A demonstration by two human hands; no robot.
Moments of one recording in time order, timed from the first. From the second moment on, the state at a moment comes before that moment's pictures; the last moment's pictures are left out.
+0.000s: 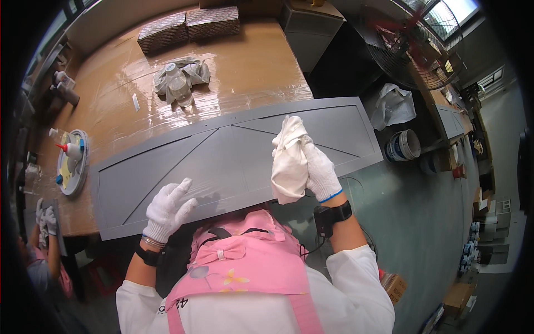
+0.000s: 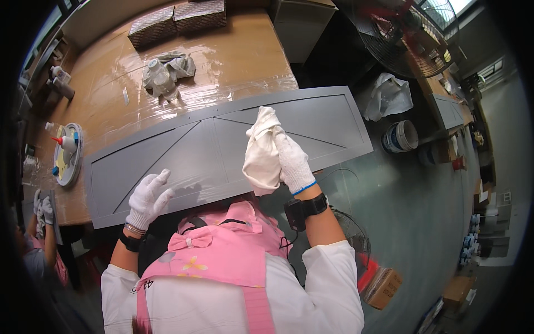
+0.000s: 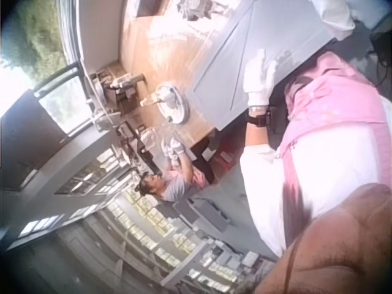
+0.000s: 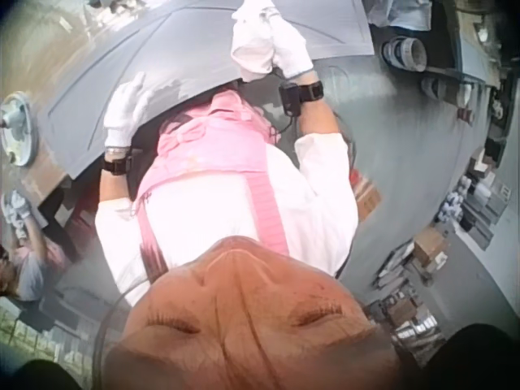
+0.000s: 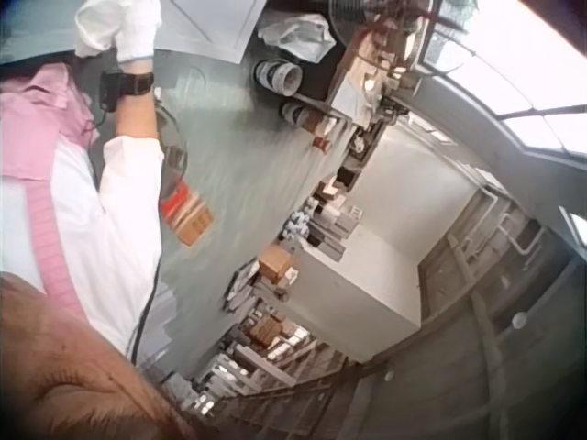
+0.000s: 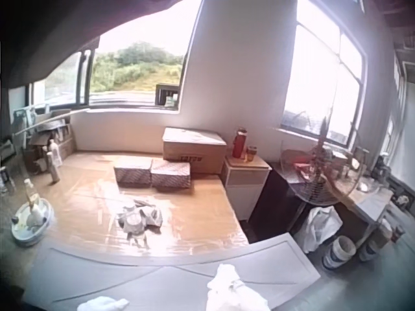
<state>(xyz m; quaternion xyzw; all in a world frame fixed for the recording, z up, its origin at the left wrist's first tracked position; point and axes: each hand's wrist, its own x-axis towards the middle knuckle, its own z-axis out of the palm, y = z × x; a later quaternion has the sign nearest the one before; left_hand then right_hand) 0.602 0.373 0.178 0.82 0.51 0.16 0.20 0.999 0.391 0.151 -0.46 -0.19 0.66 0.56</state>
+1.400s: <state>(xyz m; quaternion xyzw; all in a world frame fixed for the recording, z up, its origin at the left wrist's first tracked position) 0.701 0.419 0.202 0.46 0.39 0.43 0.67 0.890 0.435 0.182 -0.40 -0.65 0.46 0.46</state>
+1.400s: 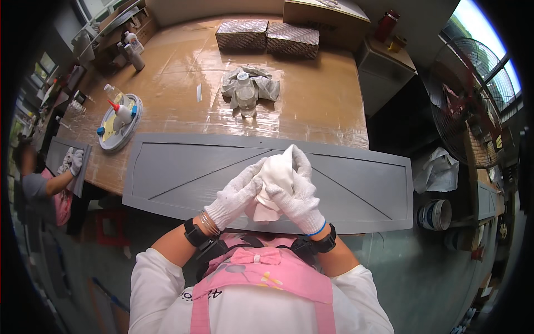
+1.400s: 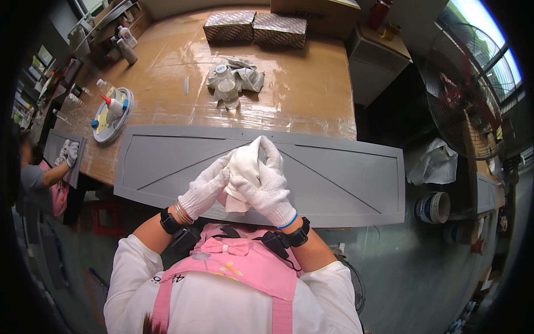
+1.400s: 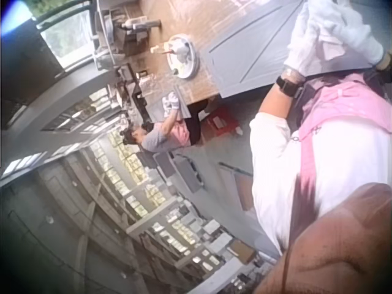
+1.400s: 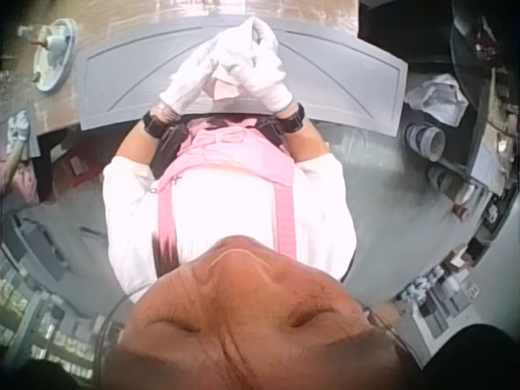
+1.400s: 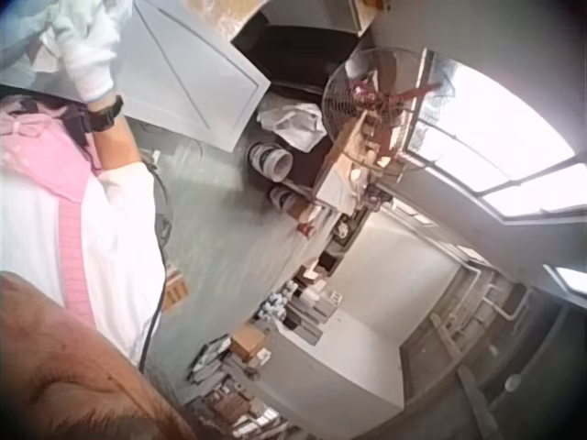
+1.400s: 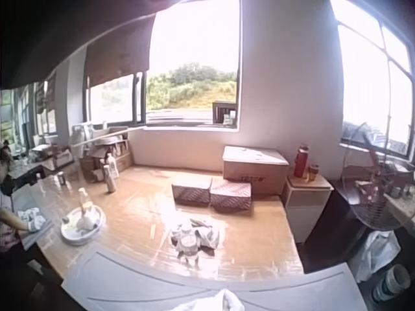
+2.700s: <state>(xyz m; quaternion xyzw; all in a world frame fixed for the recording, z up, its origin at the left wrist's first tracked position) 0.685 0.606 0.163 0.84 0.39 0.37 0.09 0.938 0.456 0.185 -0.48 -0.25 0.56 0.63</state>
